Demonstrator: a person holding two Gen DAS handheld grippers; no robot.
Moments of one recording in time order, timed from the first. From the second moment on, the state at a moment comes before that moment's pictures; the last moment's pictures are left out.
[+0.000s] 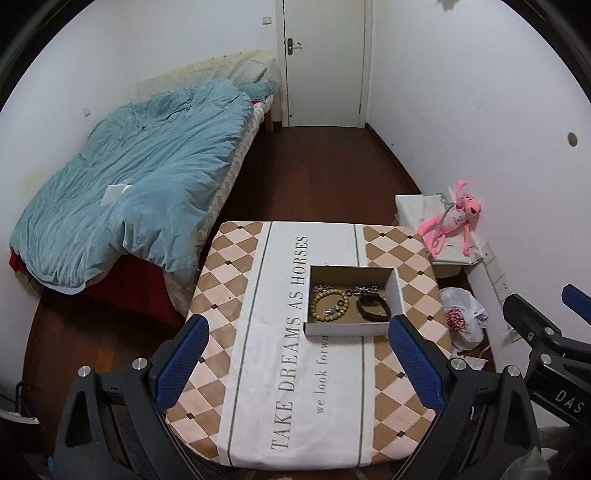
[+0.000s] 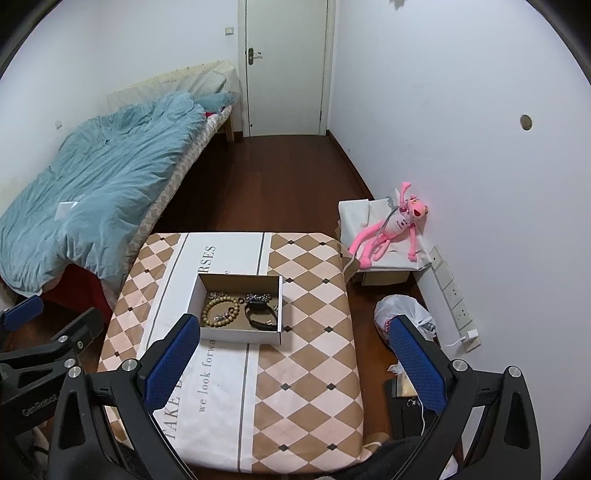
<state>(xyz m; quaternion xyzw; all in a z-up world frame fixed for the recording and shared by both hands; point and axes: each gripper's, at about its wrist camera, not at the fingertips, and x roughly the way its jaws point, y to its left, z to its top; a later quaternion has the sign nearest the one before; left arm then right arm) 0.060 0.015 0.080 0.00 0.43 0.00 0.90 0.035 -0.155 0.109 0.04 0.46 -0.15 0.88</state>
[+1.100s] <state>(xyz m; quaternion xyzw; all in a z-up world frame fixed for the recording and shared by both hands) 0.111 0.013 0.042 0.01 0.47 -0.01 0.88 0.090 -0.167 0.053 0.03 0.53 -0.15 0.84</state>
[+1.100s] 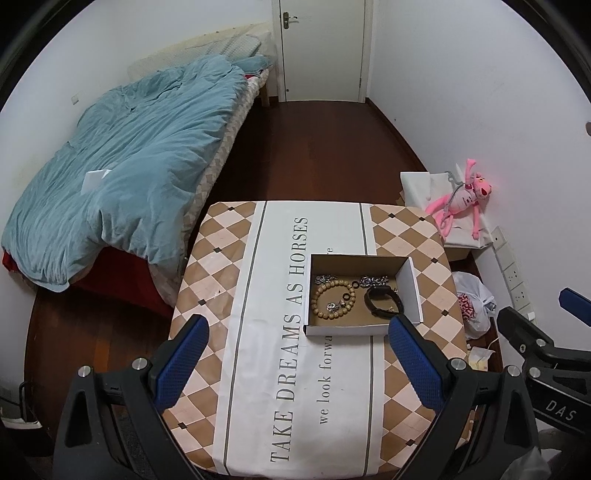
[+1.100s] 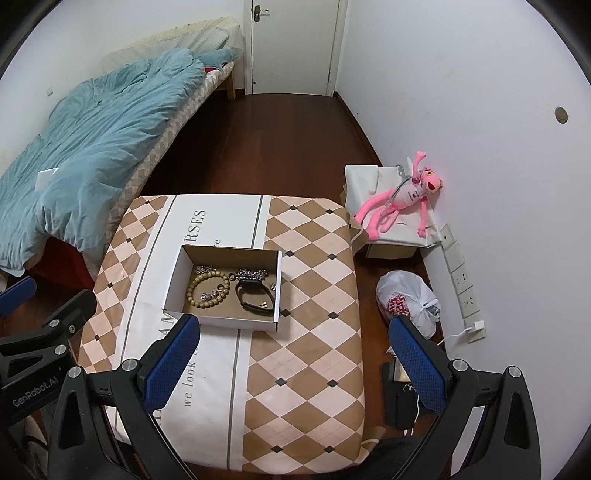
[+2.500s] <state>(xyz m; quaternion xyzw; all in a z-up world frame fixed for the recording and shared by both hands) 0.107 0.010 0.041 0.01 0.47 -0.01 0.88 0.089 -0.167 0.051 0.03 0.53 -0.15 0.83</state>
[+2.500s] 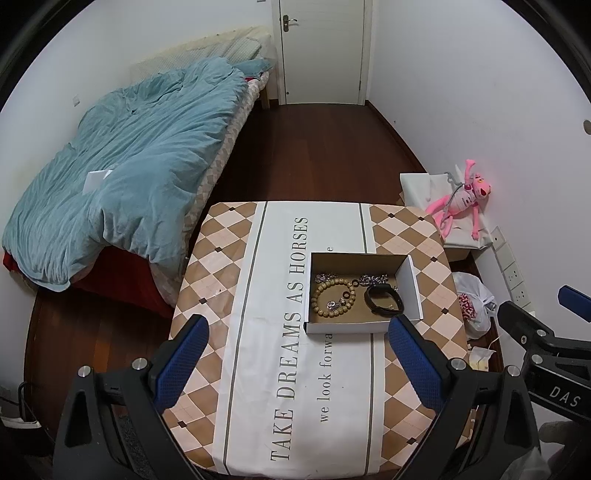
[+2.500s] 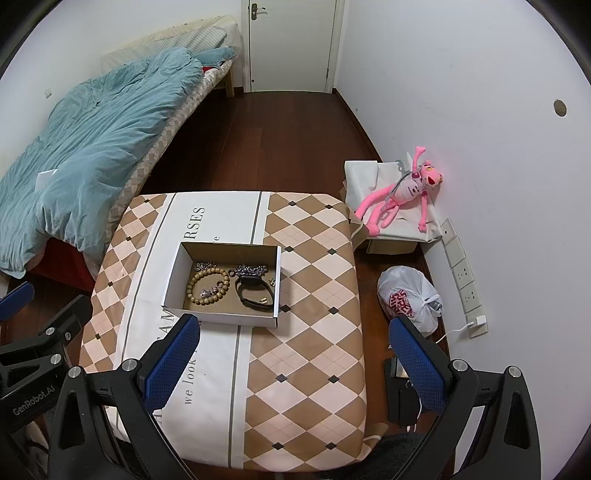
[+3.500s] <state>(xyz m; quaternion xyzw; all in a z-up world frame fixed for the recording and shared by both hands) 0.108 0.011 0.048 0.01 0.47 -0.01 0.88 0.090 -0.167 0.056 0.03 0.53 -0.15 0.84</state>
